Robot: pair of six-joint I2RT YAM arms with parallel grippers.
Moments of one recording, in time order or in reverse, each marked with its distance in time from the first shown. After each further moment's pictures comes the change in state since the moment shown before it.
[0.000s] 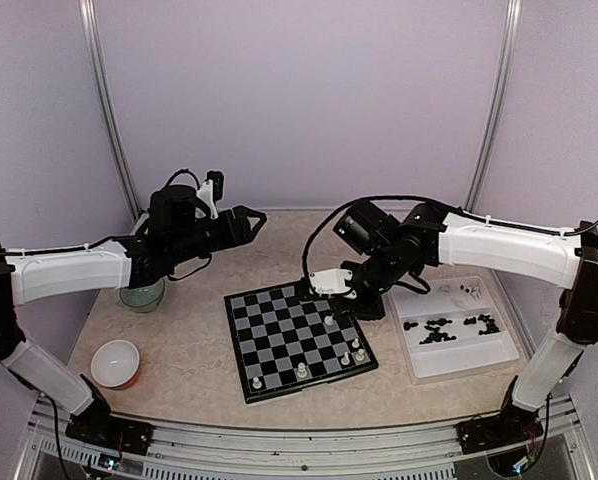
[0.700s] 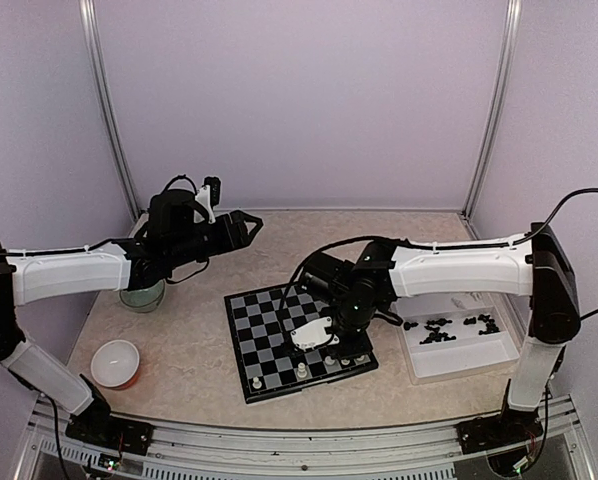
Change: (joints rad) left arm 0.016 -0.003 -0.027 -0.016 -0.008 -0.019; right arm 0.161 0.185 0.001 -0.073 0.137 -0.047
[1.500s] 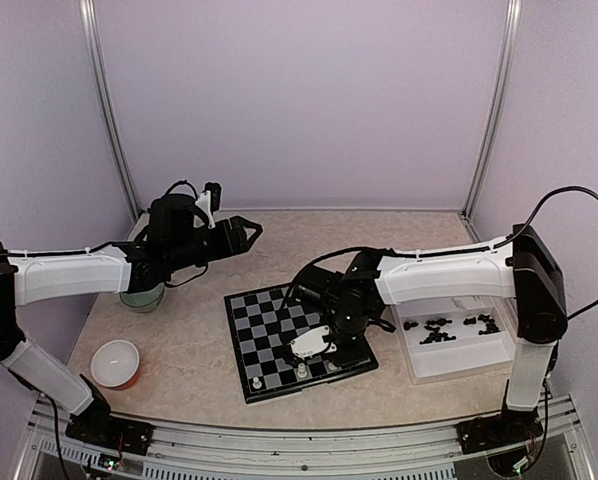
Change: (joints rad) left arm 0.006 0.000 -0.027 0.000 0.028 -0.006; right arm 0.013 0.070 0.000 -0.008 0.046 0.019
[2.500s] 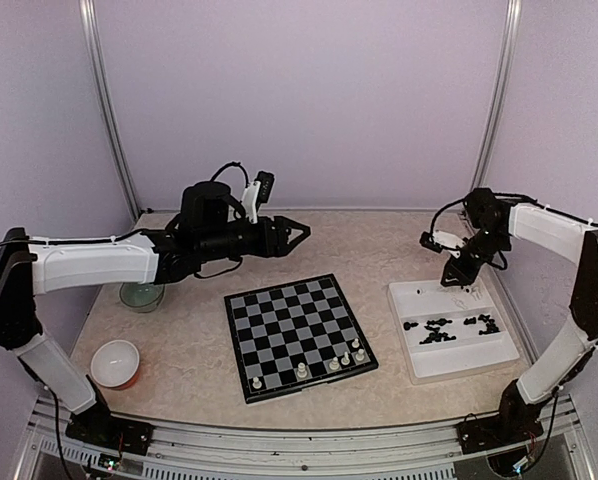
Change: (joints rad) left arm -0.135 0.110 0.169 0.006 0.151 0.134; right arm -0.933 -0.338 -0.186 0.073 -0.249 -0.019
